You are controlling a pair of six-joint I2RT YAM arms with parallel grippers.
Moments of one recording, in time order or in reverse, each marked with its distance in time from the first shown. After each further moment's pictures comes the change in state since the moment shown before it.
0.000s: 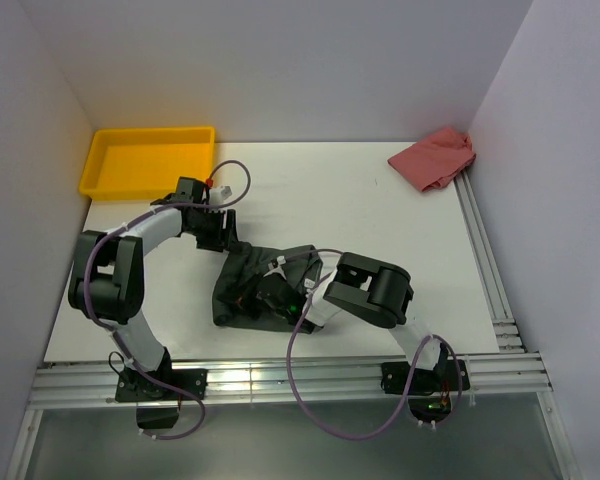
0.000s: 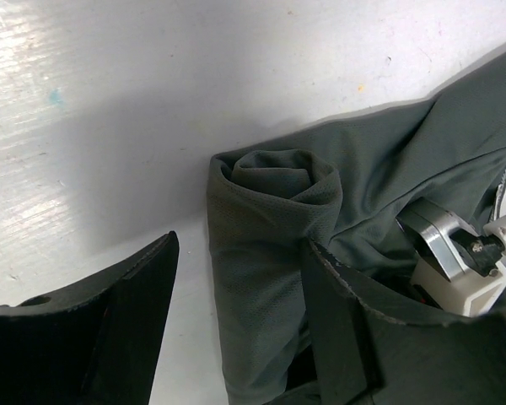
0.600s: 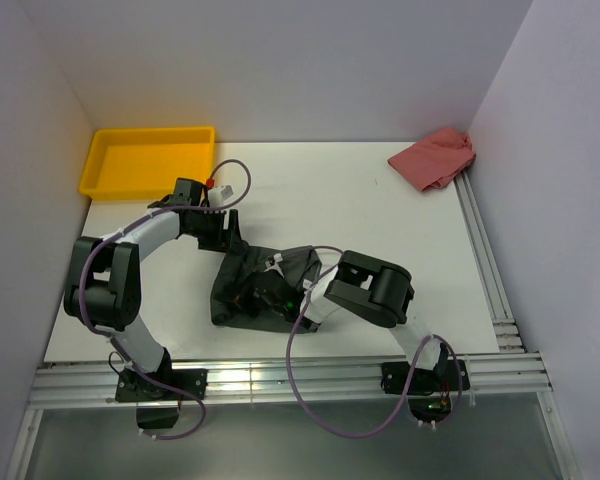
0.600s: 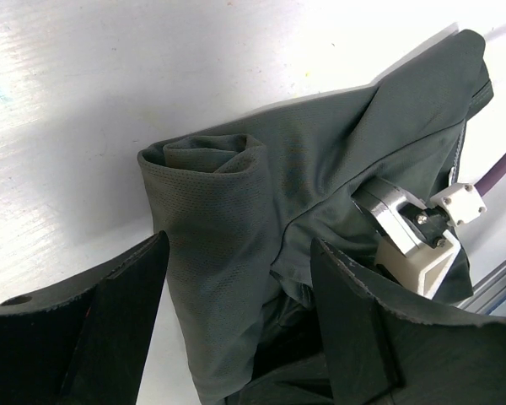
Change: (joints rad) left arm -0.003 -0.047 -0.030 0.012 0.085 0.000; right arm -0.008 -0.003 0.041 -0.072 -0.023 -0.019
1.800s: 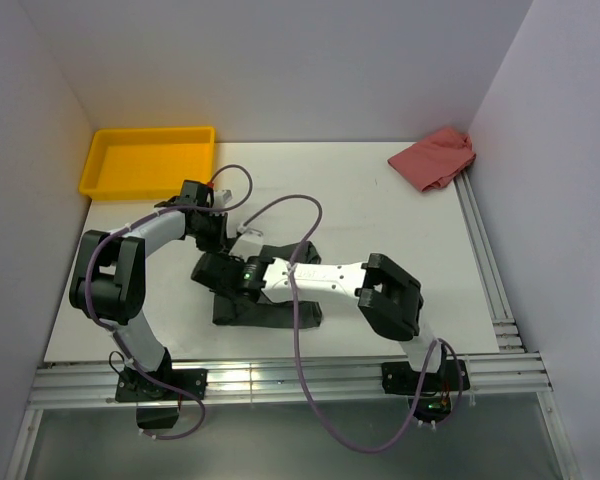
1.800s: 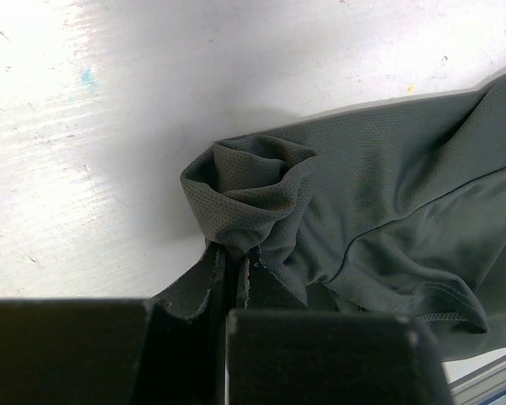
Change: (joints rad) left arm -0.020 0.049 0.009 -0.004 -0.196 -0.020; right arm 0.130 -0.114 0.663 -1.364 0.463 -0.303
